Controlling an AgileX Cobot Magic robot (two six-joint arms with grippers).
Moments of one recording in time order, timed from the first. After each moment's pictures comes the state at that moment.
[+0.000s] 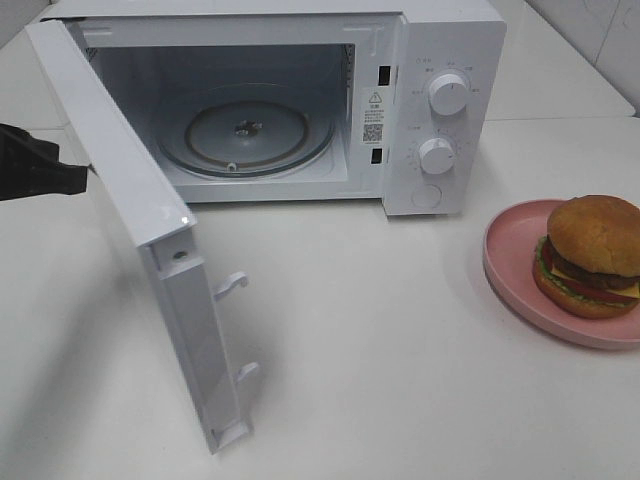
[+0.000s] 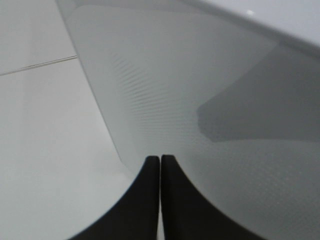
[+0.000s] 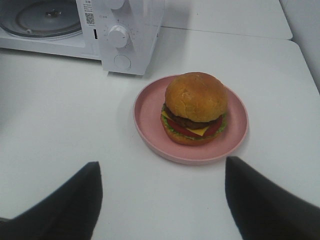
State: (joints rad) left arm -0.29 1.45 -0.60 -0.22 -0.23 0.28; right arm 0.23 0.00 -0.50 -0.04 1.00 0.03
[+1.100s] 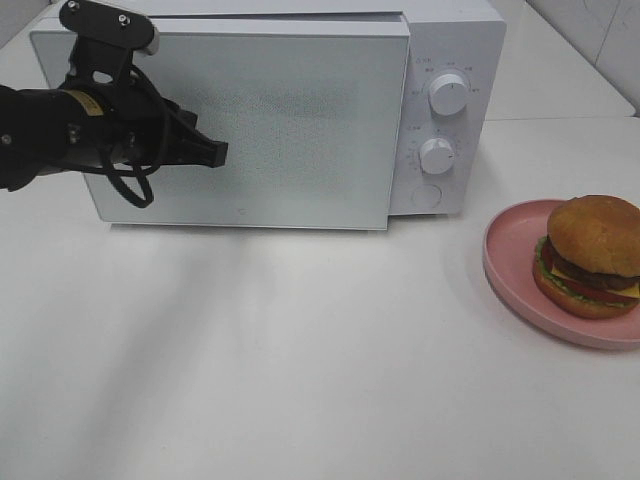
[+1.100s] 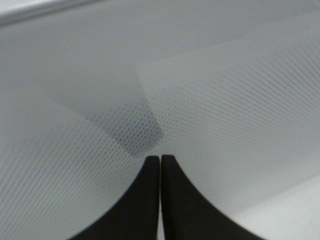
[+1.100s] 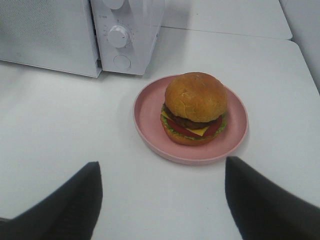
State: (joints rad) left arm -0.49 1.77 -0.90 -0.22 -0.34 0.28; right arm 0.23 0.00 -0.50 -0.04 1.00 0.03
